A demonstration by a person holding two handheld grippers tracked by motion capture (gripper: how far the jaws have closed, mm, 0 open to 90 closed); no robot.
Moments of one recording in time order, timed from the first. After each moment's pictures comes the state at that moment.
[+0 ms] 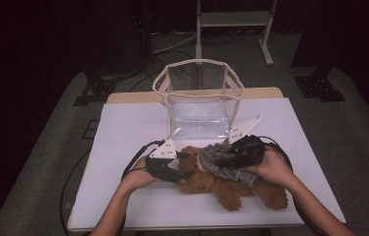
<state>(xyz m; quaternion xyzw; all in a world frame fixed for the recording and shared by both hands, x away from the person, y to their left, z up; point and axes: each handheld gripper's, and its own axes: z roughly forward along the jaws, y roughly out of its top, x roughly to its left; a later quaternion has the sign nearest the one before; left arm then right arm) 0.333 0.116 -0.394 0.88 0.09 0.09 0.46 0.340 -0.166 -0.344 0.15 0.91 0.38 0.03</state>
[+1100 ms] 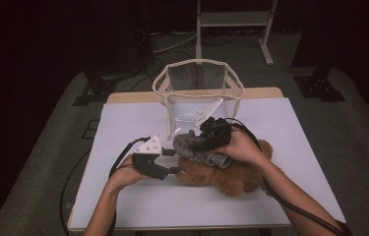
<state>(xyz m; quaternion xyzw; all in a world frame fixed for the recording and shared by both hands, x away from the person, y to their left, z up) 0.342 0.153 -0.391 0.87 0.12 0.09 0.46 0.389 -0.090 -0.331 0.12 0.93 0.35 0.03</state>
